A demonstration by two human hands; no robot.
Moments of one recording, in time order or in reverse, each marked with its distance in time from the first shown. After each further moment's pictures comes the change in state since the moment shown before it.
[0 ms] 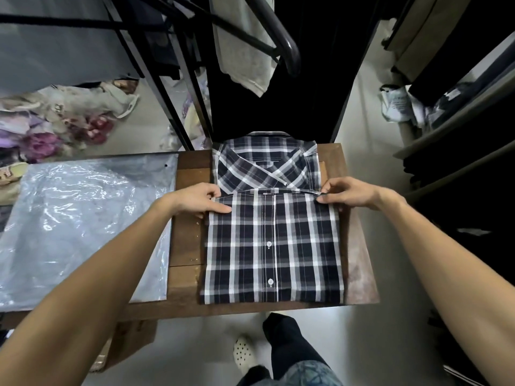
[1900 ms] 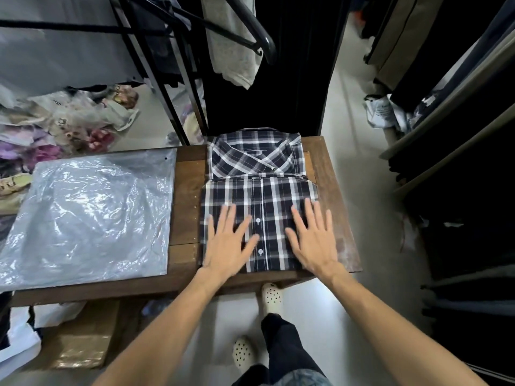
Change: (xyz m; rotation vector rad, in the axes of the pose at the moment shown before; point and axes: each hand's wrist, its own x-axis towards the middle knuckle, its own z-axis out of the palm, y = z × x) left_hand -0.064 -0.016 0.202 0.689 0.606 0.202; right_hand -0.078 0.049 0.193 -0.780 0.639 -0.113
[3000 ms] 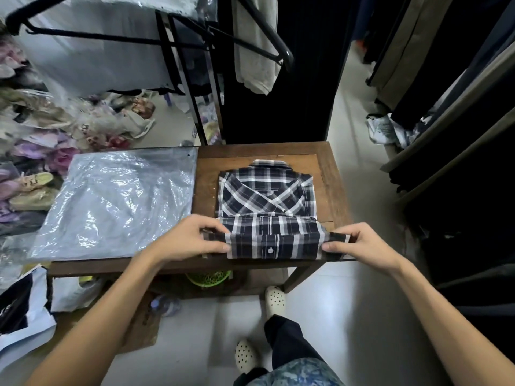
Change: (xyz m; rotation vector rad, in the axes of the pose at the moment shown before) left_hand -0.087 -0.067 -0.140 -0.846 -0.250 -0.007; right_hand -0.081 0.021 -0.135 1.128 -0.391 -0.012
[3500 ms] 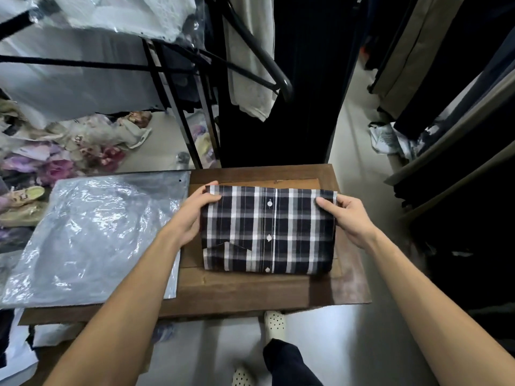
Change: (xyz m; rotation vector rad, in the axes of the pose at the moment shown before) left_hand 0.149 0.004 -0.041 -0.789 0.272 -0.221; right_hand 0.162 -0.007 -0.054 0.313 0.379 0.036
